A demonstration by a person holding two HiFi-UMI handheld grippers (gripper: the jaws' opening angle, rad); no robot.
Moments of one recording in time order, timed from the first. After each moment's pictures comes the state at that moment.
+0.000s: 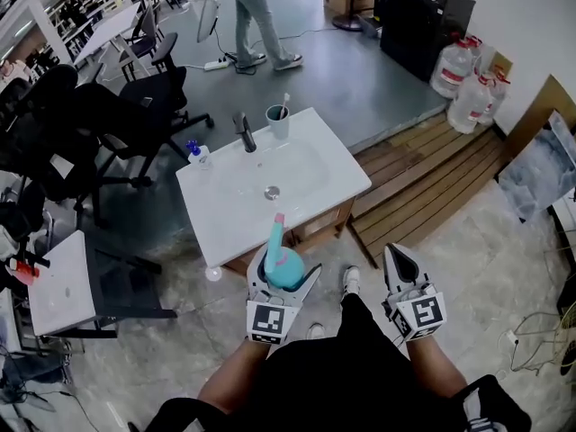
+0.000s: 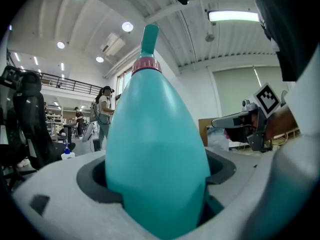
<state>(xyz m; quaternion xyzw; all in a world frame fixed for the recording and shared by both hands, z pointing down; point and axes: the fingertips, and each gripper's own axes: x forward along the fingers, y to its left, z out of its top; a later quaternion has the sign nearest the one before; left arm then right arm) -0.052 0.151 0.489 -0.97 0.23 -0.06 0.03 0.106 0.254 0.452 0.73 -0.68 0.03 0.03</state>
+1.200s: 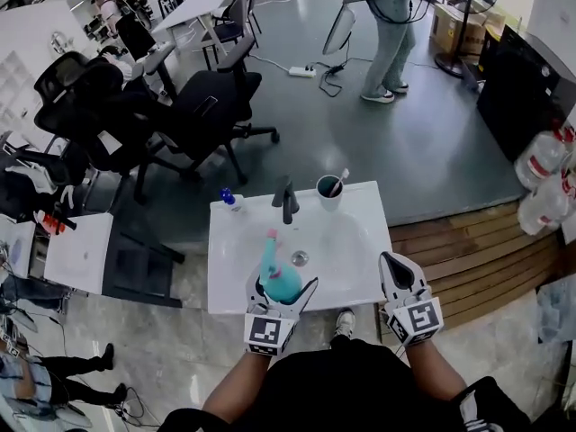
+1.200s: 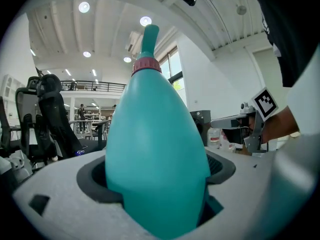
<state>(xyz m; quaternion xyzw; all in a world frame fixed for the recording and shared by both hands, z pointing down) 0.011 -0.077 0.478 -0.89 0.45 -0.09 0.00 0.205 -0.056 0.454 0.55 -0.83 0.04 0.02</state>
